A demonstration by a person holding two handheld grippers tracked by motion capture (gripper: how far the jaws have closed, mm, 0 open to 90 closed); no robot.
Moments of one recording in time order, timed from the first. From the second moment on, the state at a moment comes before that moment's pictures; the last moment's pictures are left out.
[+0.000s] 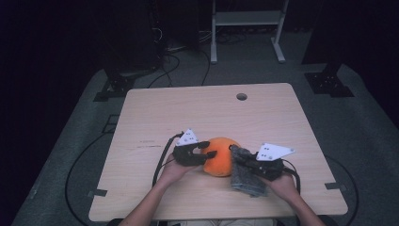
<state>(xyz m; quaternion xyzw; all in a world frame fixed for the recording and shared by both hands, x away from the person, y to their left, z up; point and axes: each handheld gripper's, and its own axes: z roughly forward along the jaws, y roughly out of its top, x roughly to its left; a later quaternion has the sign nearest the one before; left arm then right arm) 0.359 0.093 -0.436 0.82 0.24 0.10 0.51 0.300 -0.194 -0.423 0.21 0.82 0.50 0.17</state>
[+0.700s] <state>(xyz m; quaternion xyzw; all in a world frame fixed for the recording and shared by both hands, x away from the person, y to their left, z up) 0.364 0.100 -0.439 0.81 0.25 0.06 0.53 0.300 -0.178 -0.427 0.19 0.84 0.47 0.19</state>
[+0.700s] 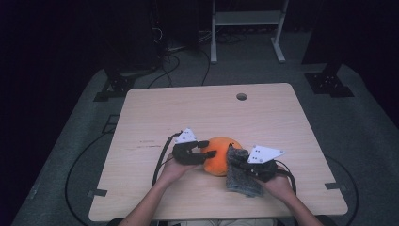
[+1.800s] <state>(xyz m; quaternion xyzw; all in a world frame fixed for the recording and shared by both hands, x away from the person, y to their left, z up) 0.358 0.091 -0.437 0.82 0.24 0.07 0.52 0.292 -0.168 -0.434 0.14 0.86 0.45 0.19</state>
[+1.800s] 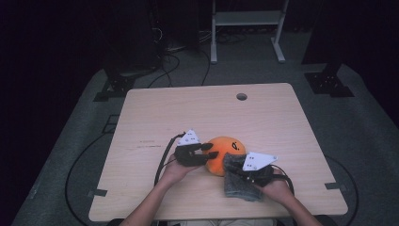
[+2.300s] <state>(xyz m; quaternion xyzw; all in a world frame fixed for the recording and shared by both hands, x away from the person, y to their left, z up) 0.360 0.089 -0.438 0.82 0.23 0.06 0.52 0.281 -0.147 -0.430 0.09 0.87 0.45 0.18</state>
